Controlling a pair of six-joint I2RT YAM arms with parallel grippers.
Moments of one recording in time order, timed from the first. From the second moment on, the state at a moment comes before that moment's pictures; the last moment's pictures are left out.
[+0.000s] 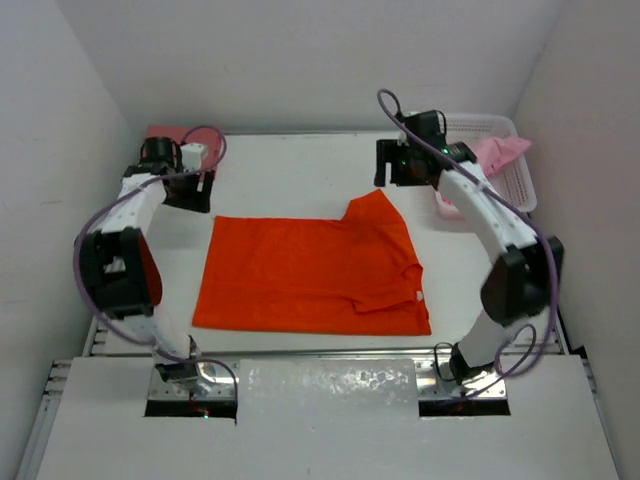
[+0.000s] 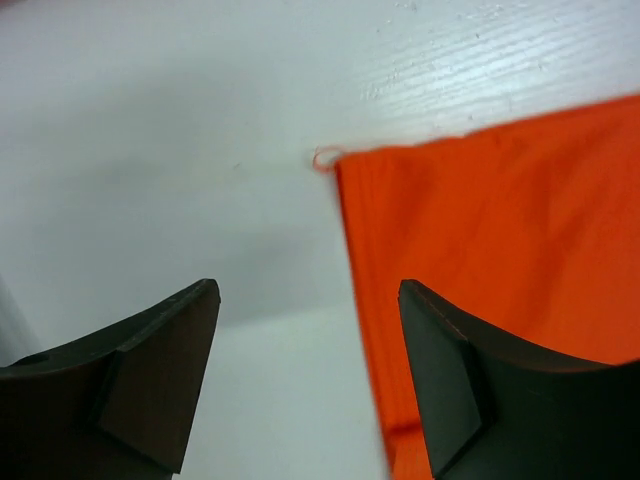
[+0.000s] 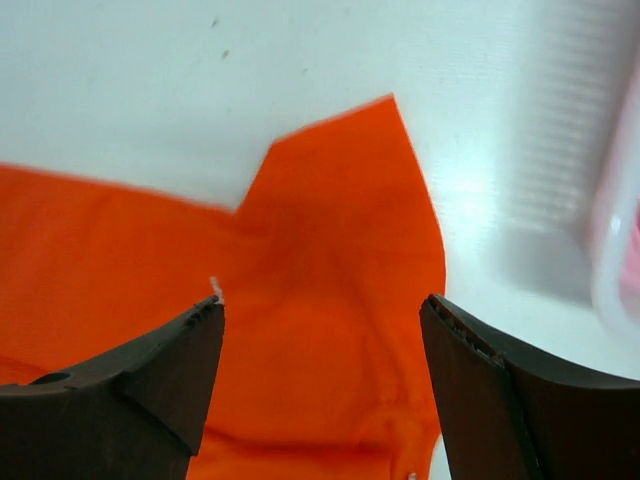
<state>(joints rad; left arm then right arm) 0.16 1.65 1.33 -0.69 0.17 0.35 0.29 1.63 1.49 -0.68 0.01 0.22</state>
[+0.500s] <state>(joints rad) 0.16 1.97 1.36 -0.48 0.26 0.11 0.24 2.44 2.06 -0.72 0.03 0.19</state>
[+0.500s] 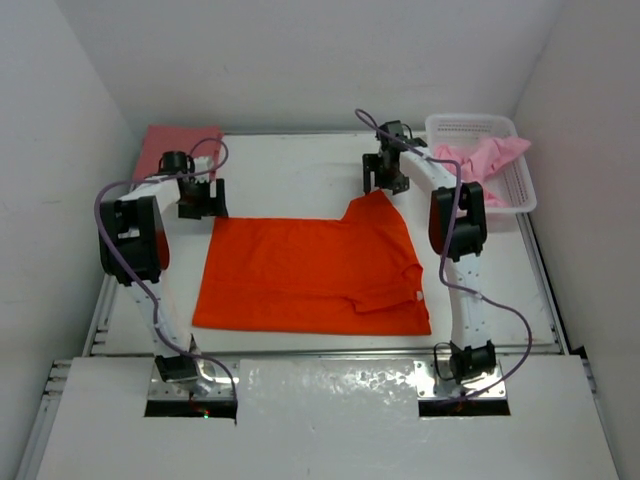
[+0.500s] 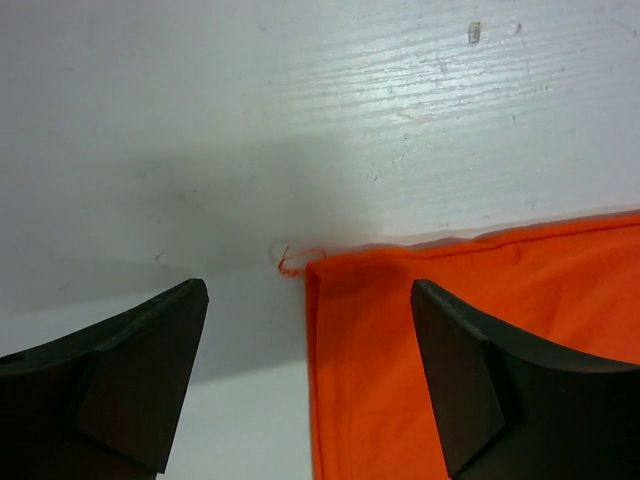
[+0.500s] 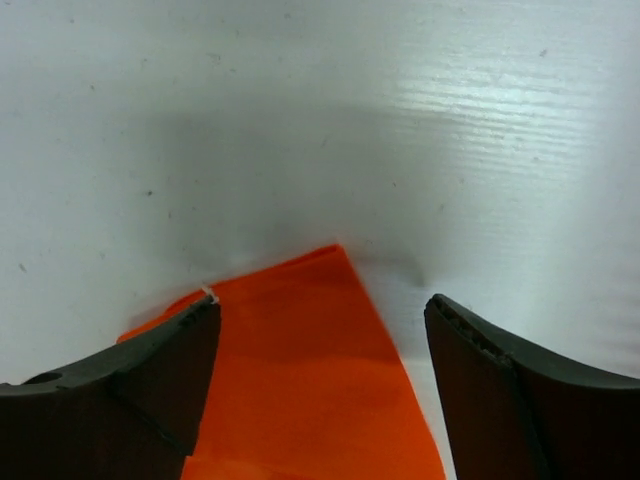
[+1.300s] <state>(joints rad) 0.16 1.97 1.27 -0.42 0.43 0.18 0.22 2.18 1.54 -0.43 -0.12 0.26</state>
